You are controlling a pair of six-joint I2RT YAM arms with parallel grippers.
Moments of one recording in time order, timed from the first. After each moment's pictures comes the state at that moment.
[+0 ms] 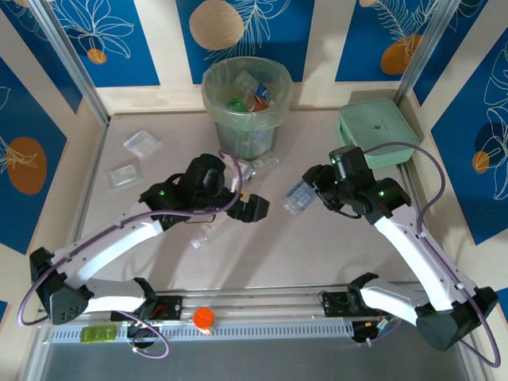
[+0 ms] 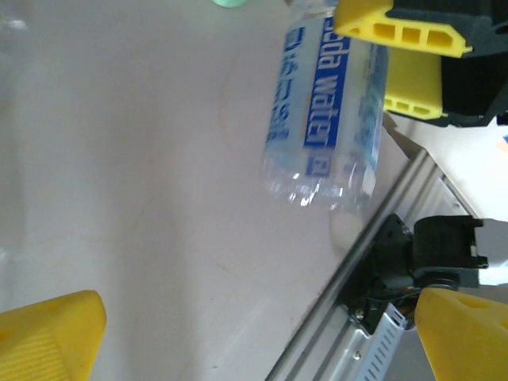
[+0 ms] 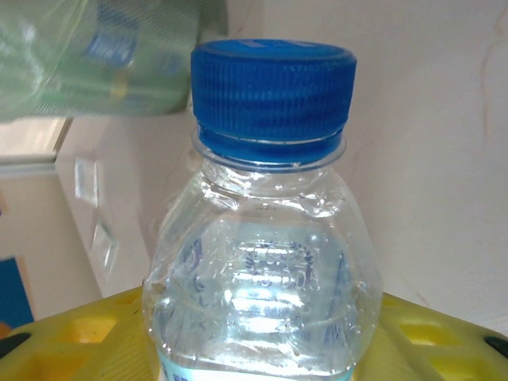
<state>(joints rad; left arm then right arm) -0.87 1.27 1.21 -0.58 0.30 -0.42 0.50 1.04 1.17 -0.96 -0.01 1.19</state>
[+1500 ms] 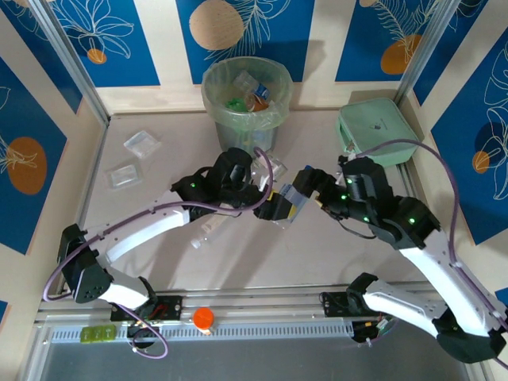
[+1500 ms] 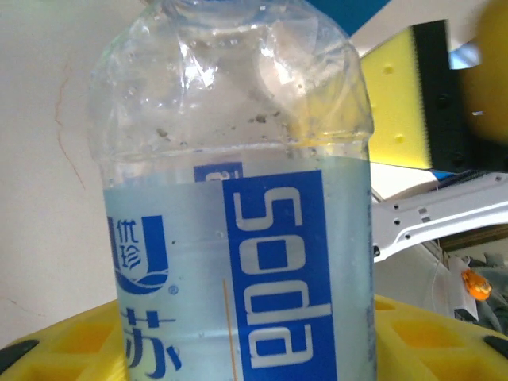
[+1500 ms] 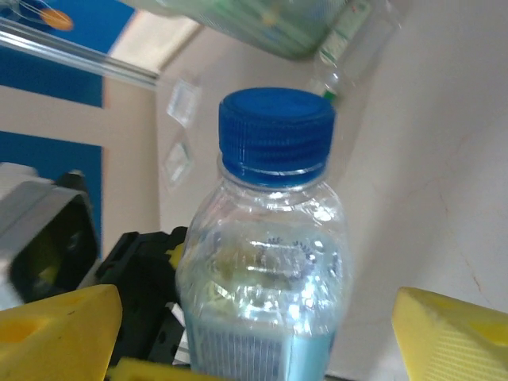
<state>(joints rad) -0.91 1.45 1.32 -0.41 0.55 -0.41 0.68 0.87 1.27 -0.97 -0.01 1.06</state>
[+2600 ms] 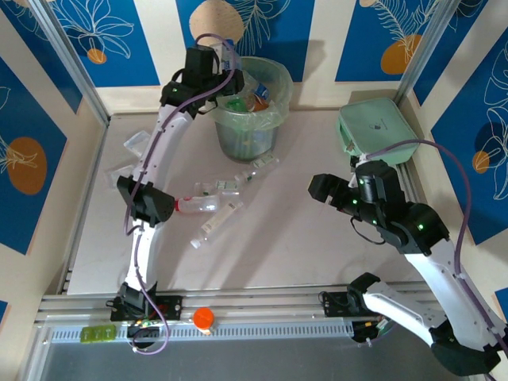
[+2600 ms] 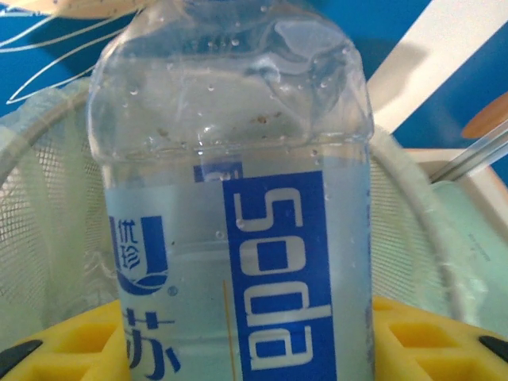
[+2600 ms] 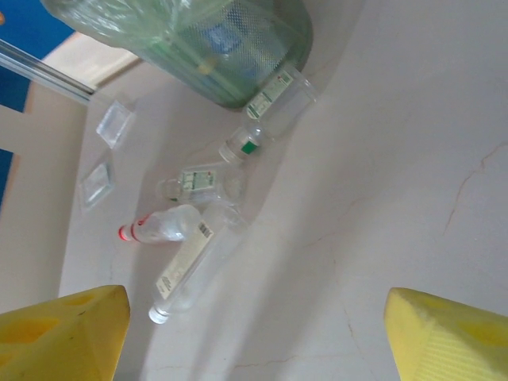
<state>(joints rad) -0.40 2.27 2.65 -0.83 0.08 -0.37 0.55 0.84 1.21 -1.03 0.05 0.78</state>
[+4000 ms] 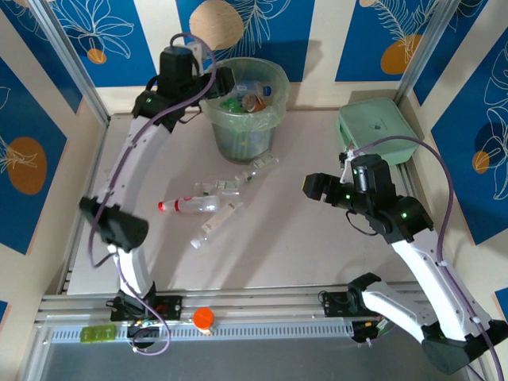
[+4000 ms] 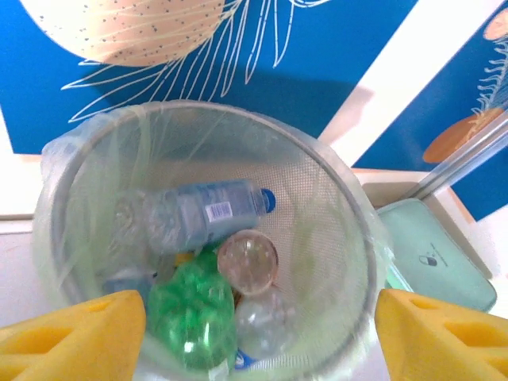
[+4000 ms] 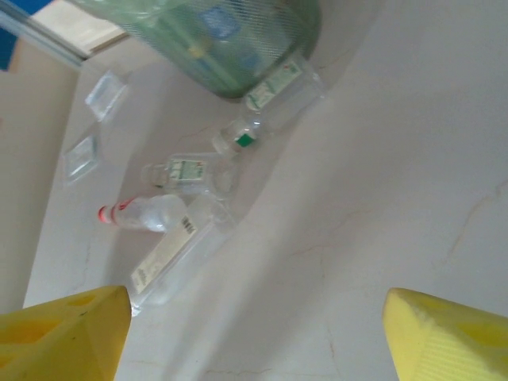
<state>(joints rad) -0.41 1.82 2.15 -0.70 0.05 -0.40 0.44 0.87 1.13 -0.91 -0.12 0.59</state>
